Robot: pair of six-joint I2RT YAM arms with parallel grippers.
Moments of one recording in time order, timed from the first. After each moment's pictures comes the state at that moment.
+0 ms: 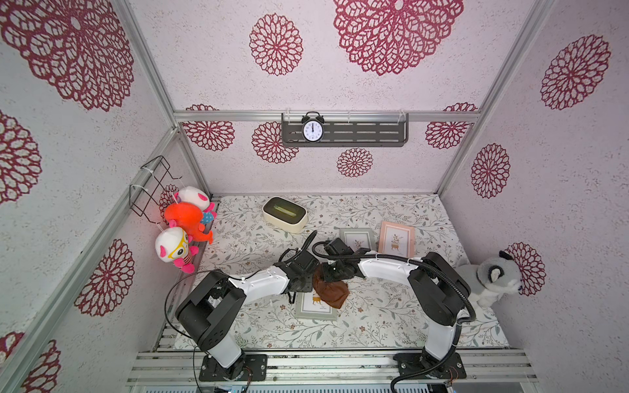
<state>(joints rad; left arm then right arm) -0.73 1.65 0.84 -0.41 -0.17 -0.60 0.82 1.89 1.19 -0.35 -0.15 0.60</state>
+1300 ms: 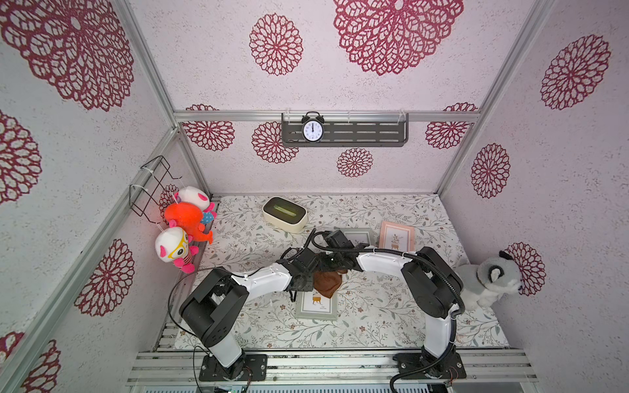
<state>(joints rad) -0.73 1.68 0.89 -0.46 -0.17 -0.60 0.76 1.93 1.21 -0.19 -0.17 0.60</state>
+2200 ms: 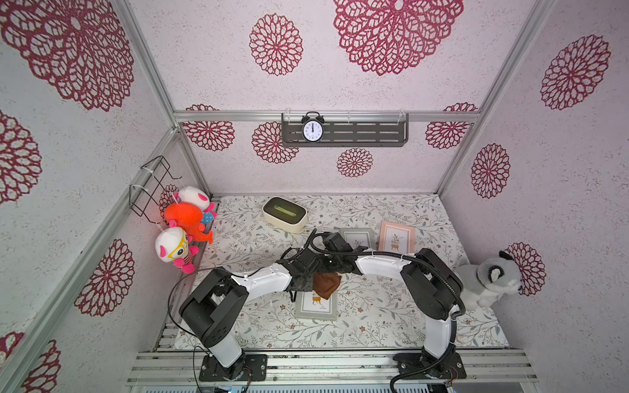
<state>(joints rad) -0.73 1.67 0.88 -0.46 -0.19 -0.59 0.79 1.93 1.19 -0.15 -0.12 0.63</state>
